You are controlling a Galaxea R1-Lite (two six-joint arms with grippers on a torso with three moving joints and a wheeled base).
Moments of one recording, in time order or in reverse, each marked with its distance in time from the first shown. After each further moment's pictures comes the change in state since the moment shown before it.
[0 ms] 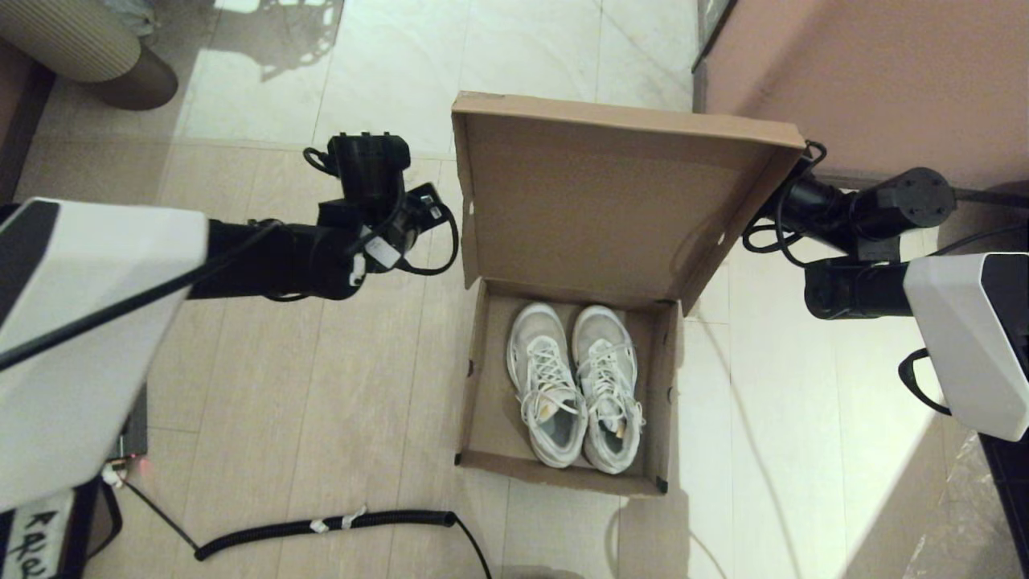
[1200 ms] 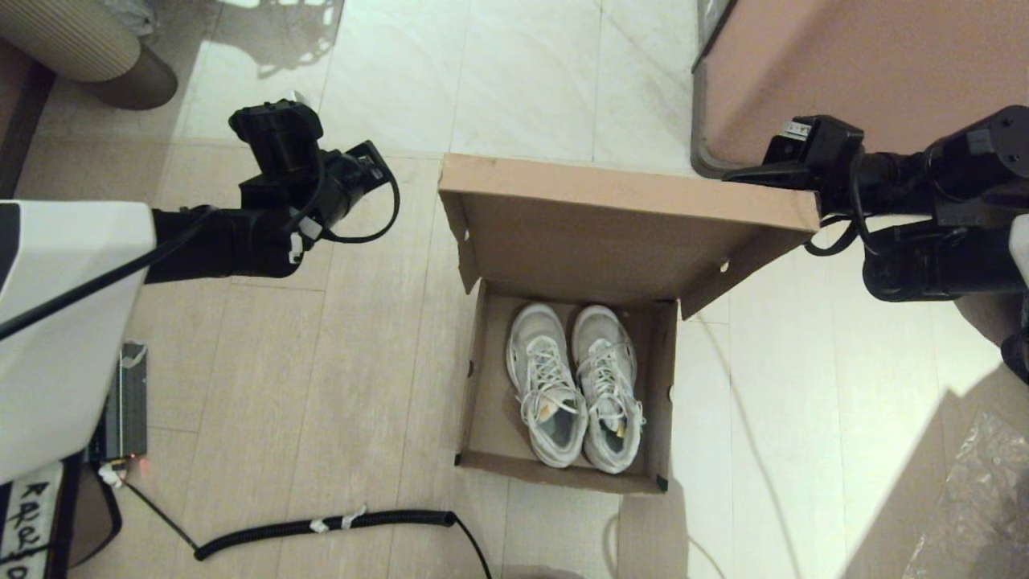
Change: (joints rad) left arm 0.196 0.048 -0.114 -0.144 -0.295 0.018; right arm -0.009 -0.288 0.320 0.000 0.421 0.135
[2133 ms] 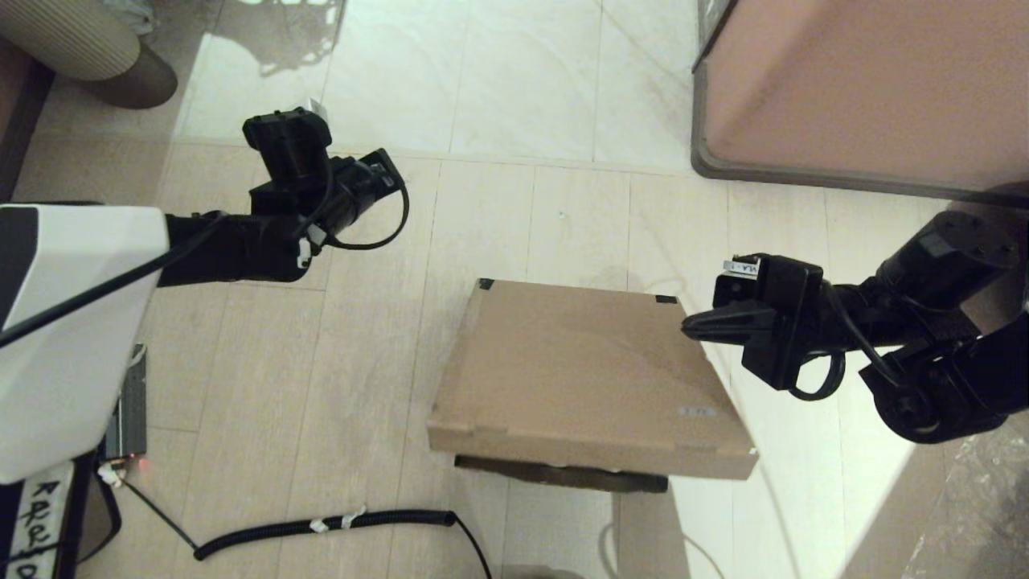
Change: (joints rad) left arm -0.029 0.016 0.000 -0.001 -0.089 0.003; right arm 0.179 -0.236 0.801 0.001 0.000 -0.222
